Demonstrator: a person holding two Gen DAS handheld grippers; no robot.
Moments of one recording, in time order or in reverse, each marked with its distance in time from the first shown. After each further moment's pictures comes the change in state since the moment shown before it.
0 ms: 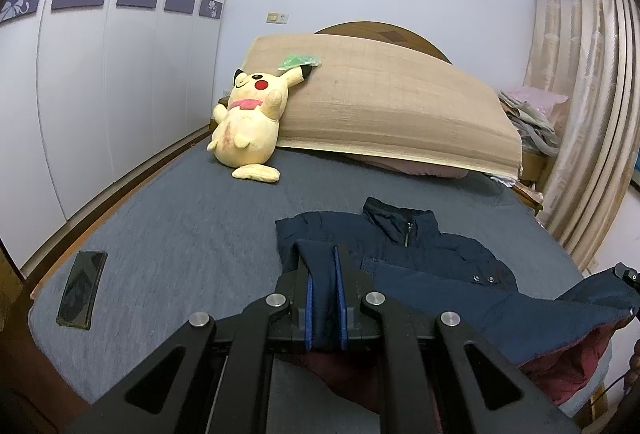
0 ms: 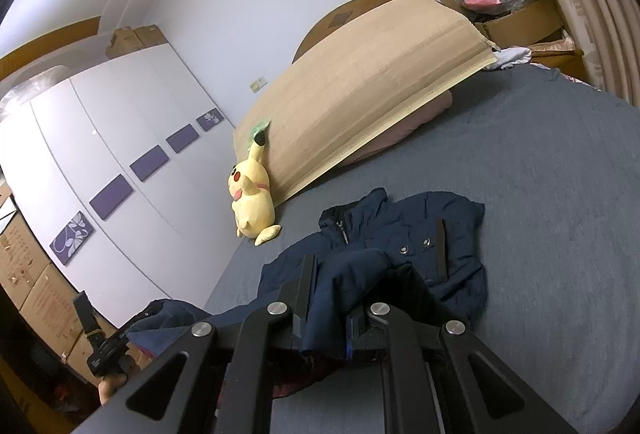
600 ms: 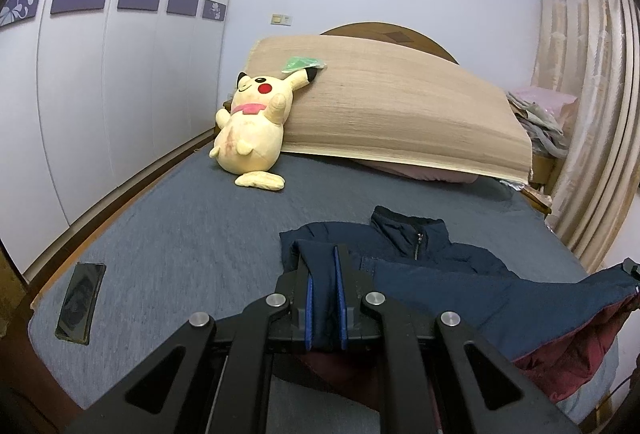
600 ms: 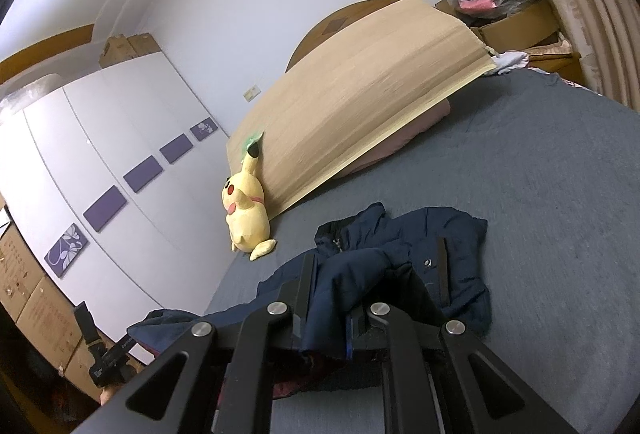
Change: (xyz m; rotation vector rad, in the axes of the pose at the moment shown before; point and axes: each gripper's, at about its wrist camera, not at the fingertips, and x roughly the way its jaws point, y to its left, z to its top) left arm 0.022 -0.002 0.013 0.001 -0.005 0.028; right arm 0.020 0.000 0.019 0.020 -0.029 -0.018
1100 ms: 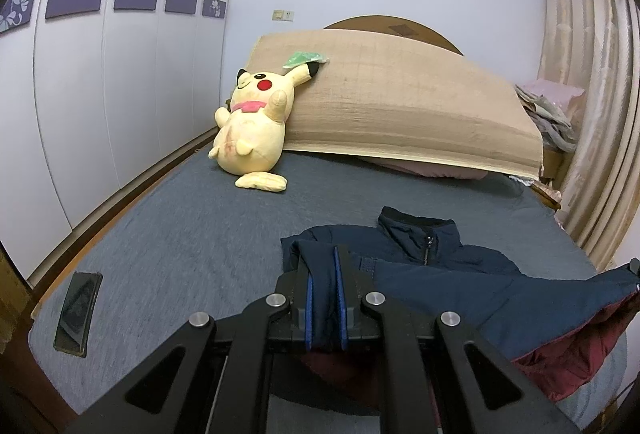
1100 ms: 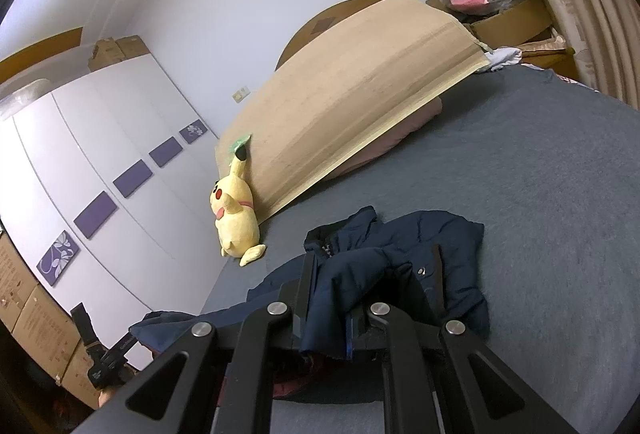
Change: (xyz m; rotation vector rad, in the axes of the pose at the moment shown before) left arm 0.030 -0.007 0.011 0.017 0.020 0.030; right arm 0.021 -0.007 0.009 0.018 0.004 -0.033
